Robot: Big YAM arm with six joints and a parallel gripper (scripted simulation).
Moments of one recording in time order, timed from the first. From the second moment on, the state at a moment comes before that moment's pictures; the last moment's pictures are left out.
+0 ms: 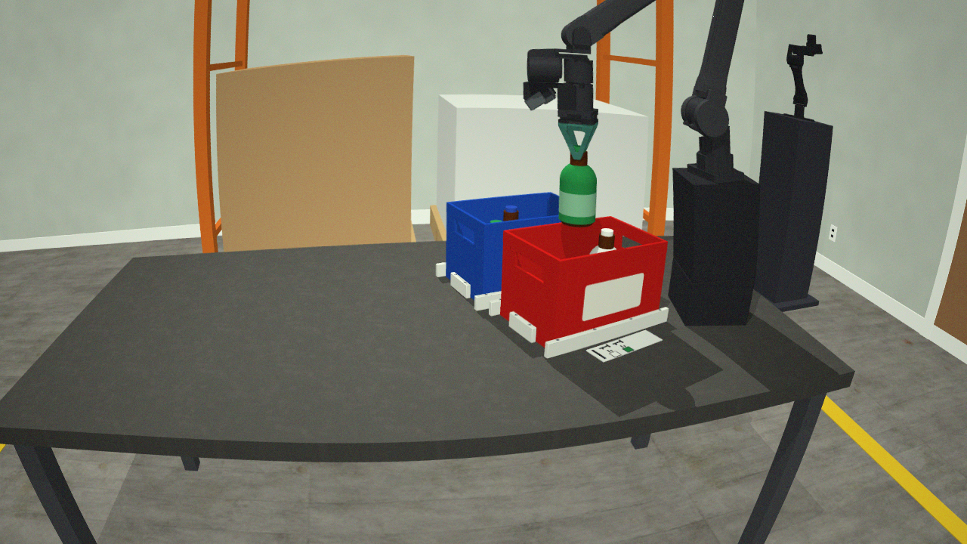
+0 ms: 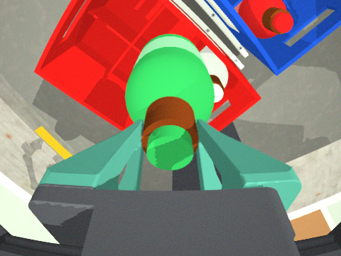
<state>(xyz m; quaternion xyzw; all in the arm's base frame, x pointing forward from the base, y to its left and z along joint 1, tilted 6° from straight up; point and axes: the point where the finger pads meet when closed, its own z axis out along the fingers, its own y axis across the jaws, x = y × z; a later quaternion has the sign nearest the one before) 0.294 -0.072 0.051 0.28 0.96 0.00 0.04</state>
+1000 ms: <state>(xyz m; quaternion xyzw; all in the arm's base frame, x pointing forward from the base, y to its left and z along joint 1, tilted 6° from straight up) 0.295 -0.072 0.051 0.28 0.96 0.00 0.04</state>
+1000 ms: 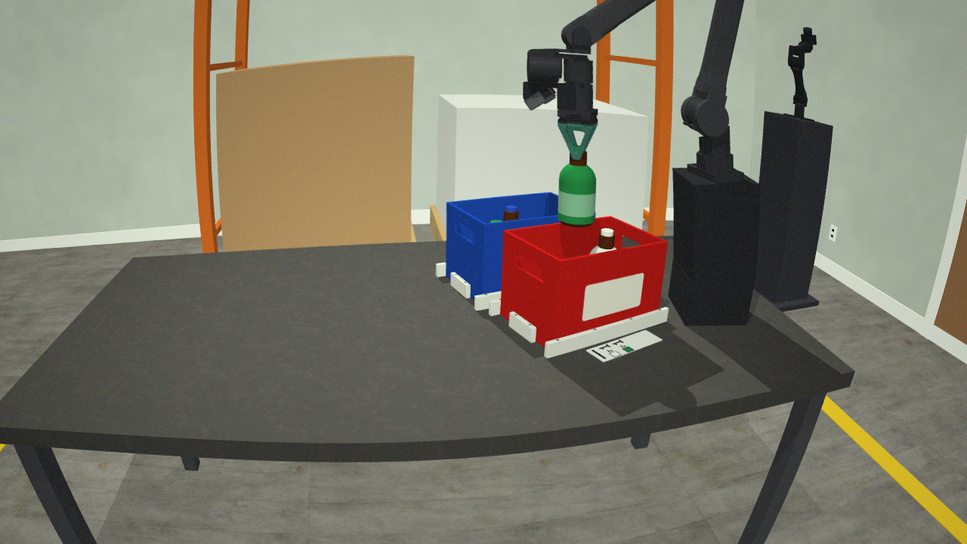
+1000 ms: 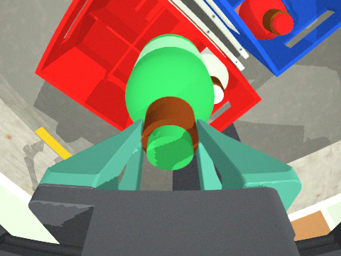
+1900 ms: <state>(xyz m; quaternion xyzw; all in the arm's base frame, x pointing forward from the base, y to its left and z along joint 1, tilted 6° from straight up) 0.295 -0.072 0.050 0.28 0.96 0.00 0.04</state>
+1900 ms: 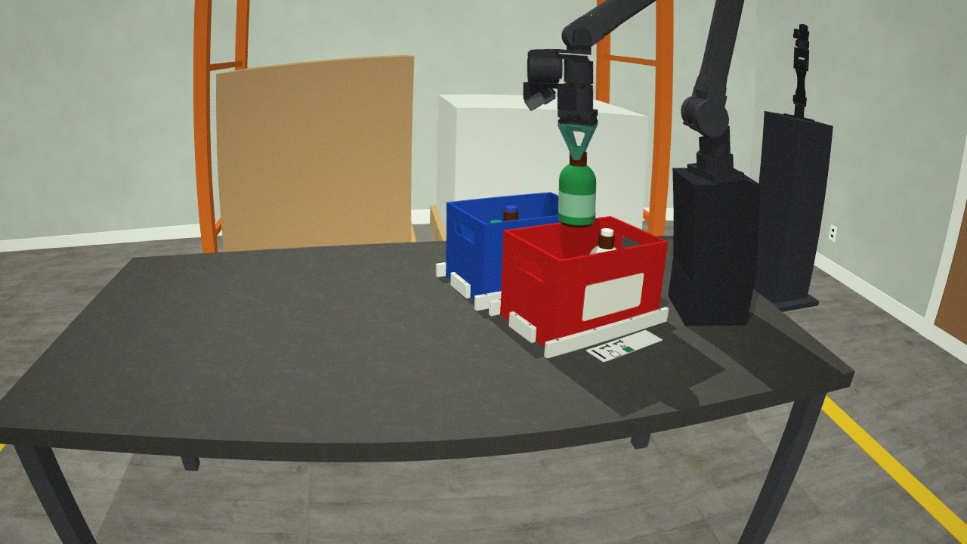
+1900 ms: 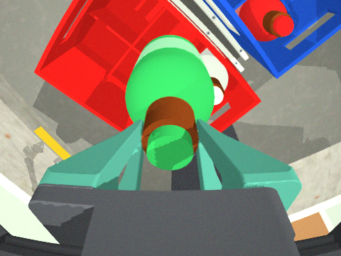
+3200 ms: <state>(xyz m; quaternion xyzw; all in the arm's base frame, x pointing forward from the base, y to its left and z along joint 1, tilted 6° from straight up) 0.297 -0.074 0.036 0.28 0.96 0.00 0.05</state>
